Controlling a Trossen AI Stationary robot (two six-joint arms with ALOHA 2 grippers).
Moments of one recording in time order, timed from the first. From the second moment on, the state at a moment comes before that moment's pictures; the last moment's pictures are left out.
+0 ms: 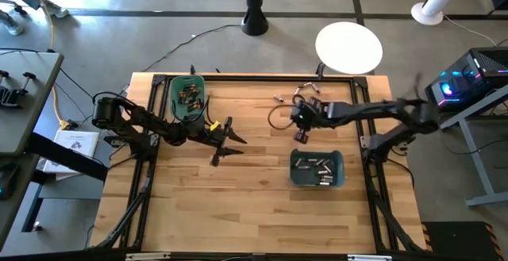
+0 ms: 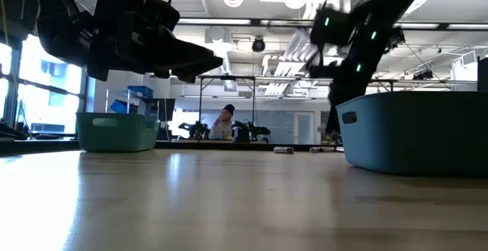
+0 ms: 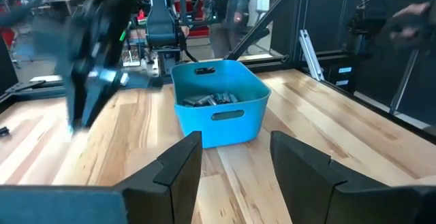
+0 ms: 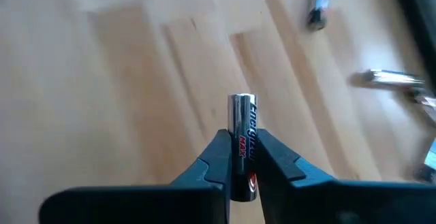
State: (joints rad) left arm 0.13 1.59 0.37 1.12 0.37 0.08; right arm -0.28 1.49 0.80 -0.41 0.27 -0.02
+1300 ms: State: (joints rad) left arm 0.28 1.96 1.31 -0.08 0.08 0.54; right arm 0.30 1.37 0.70 -0.68 0.05 0.77
